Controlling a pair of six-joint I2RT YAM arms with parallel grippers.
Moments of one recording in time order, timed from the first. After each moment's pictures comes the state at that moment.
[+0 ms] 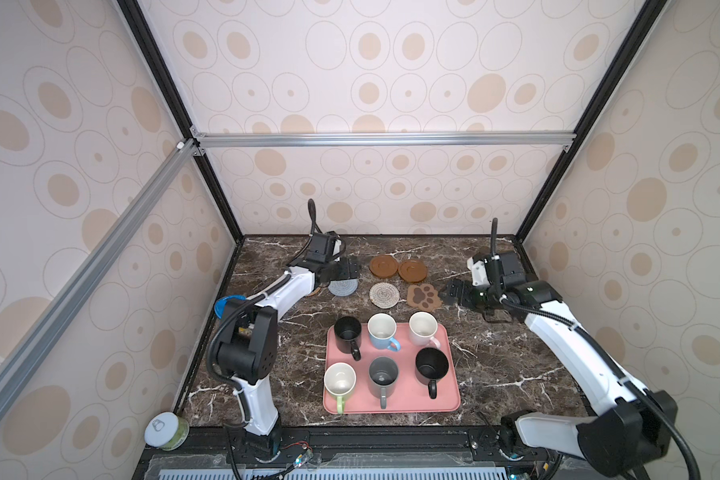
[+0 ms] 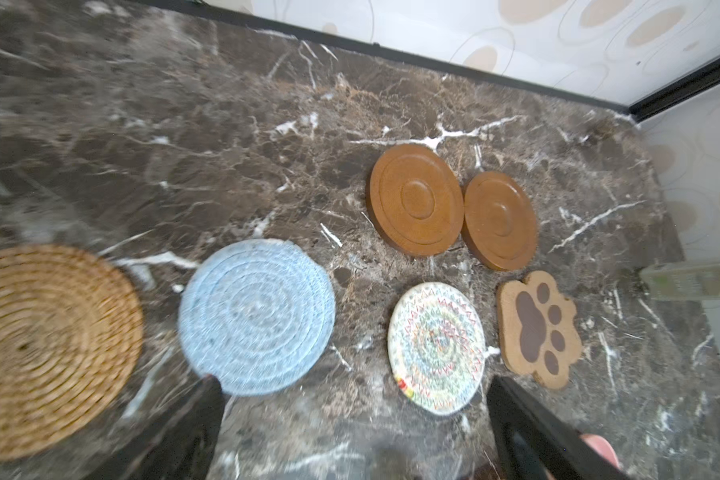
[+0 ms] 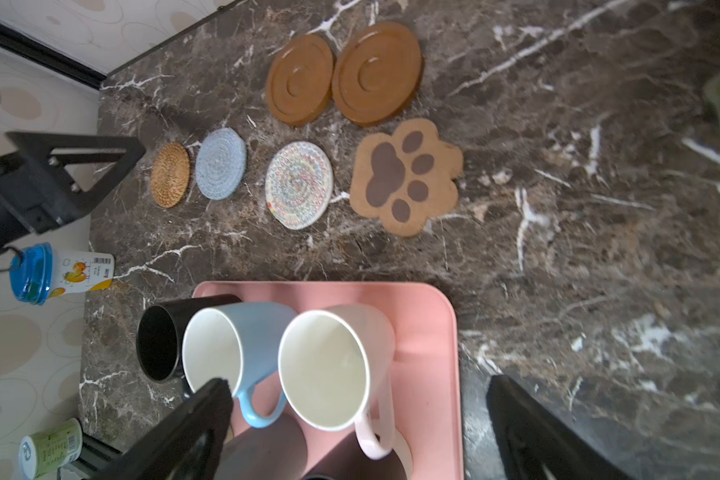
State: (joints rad) left arm -0.28 1.75 1.31 -0.29 0.16 -0.39; right arm 0.26 1.35 1.24 -0.80 -0.24 0.44
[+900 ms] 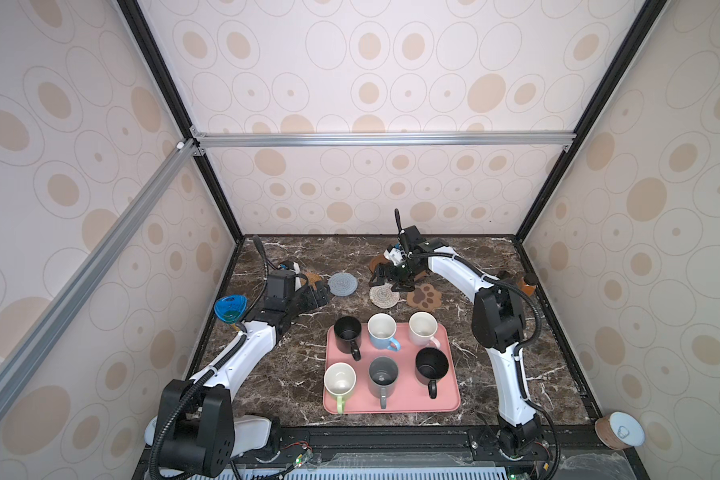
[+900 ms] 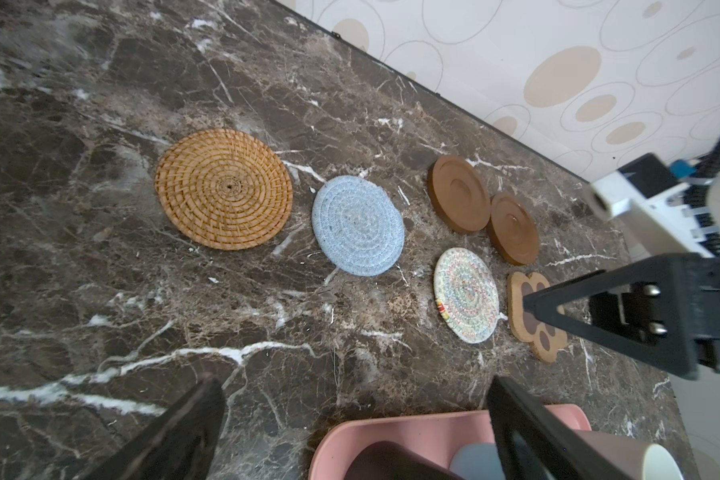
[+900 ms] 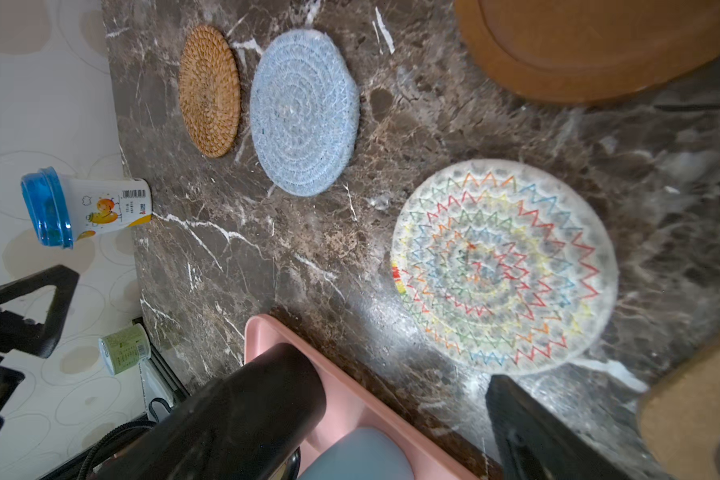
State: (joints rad) left arm -0.17 1.27 0.79 -0.15 0.15 -0.52; right arm 0.46 2.28 2.01 -0.89 -0.54 0.40
